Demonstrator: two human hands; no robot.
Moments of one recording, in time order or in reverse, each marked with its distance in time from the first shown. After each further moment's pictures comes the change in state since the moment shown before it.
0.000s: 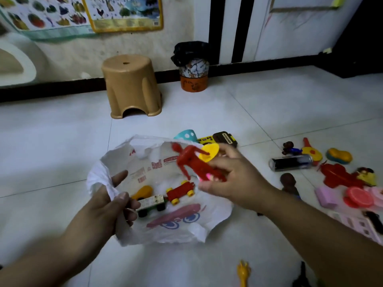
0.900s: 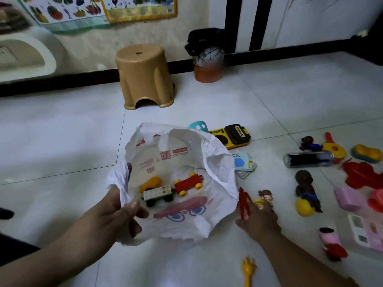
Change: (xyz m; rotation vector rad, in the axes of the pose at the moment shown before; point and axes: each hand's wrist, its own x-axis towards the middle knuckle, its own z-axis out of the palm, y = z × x) left_hand -0.028 0.005 0.008 0.394 -0.051 -0.075; right_hand -0.036 0.202 0.075 -0.507 -0.112 0.813
